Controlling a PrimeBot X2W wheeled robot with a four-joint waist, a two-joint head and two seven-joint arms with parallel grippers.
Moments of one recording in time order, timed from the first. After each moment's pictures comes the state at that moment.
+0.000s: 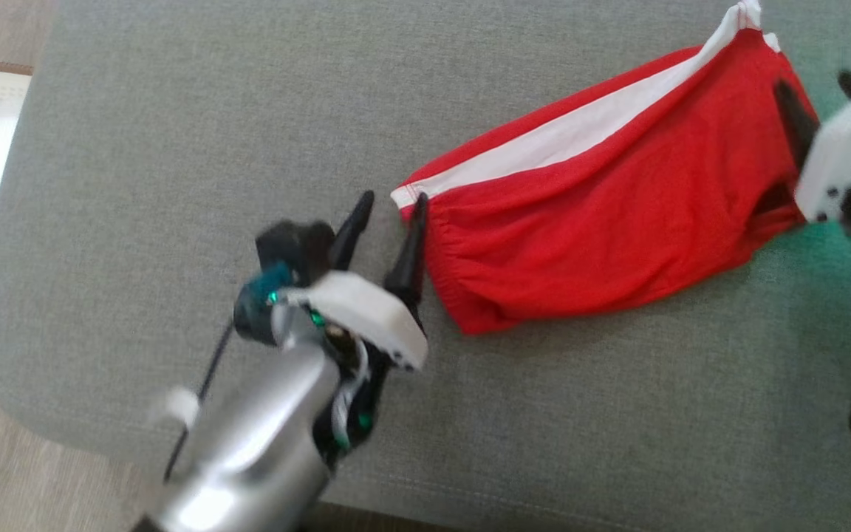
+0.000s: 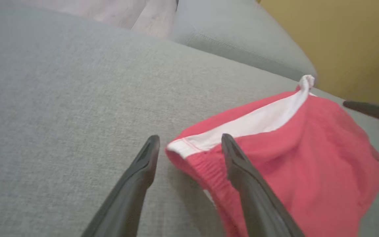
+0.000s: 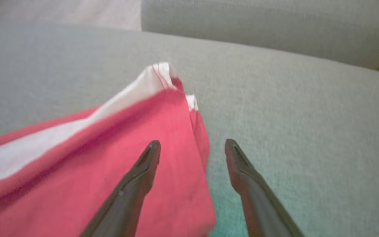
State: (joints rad) left arm -0.56 0.13 -0.82 0.39 -0.82 0.28 -0.25; right arm -0.62 -0.28 -0.02 0.24 0.21 0.12 0.68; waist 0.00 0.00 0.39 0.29
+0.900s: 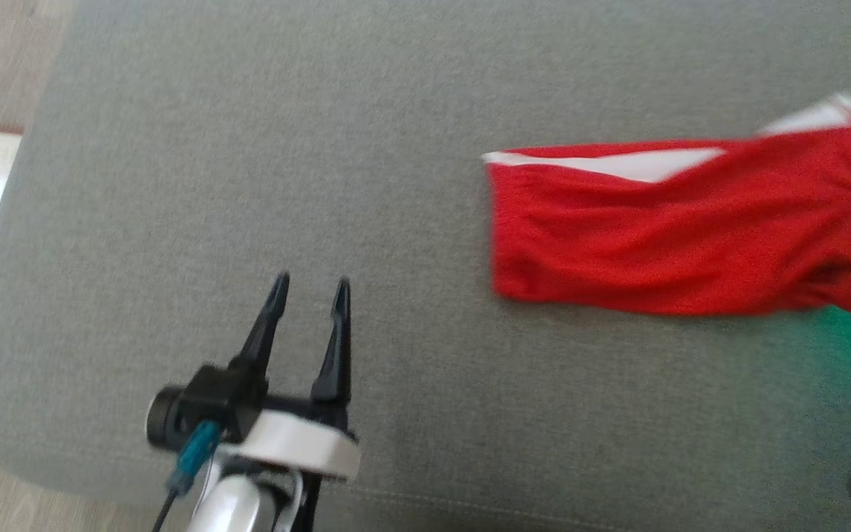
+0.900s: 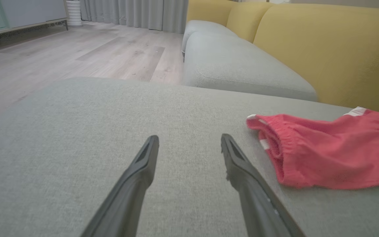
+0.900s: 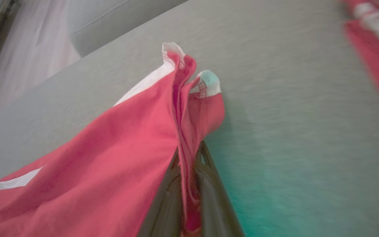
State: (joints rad) left arm -0.05 0.06 -0.39 0.03 -0.22 0.14 -0.25; right arm -0.47 -0.17 -0.43 0.34 0.34 0.12 0.74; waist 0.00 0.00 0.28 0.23
